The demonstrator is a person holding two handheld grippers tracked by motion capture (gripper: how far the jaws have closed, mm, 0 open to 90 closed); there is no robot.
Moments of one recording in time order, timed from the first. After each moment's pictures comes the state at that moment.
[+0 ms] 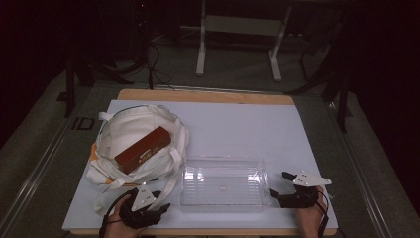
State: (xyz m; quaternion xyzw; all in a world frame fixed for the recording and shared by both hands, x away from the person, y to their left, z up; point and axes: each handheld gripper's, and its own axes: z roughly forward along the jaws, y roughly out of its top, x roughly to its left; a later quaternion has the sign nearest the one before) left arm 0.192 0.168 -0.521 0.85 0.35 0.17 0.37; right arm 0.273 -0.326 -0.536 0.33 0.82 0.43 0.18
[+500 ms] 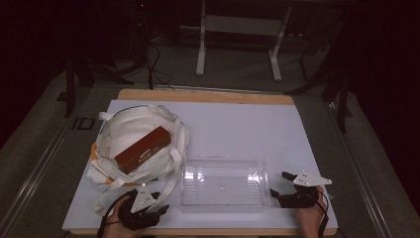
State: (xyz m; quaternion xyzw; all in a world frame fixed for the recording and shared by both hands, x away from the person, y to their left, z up) left arm 0.188 0.169 -0.518 0.85 0.34 0.17 0.36; right arm 0.273 -0.327 -0.536 0.33 0.82 0.44 0.17
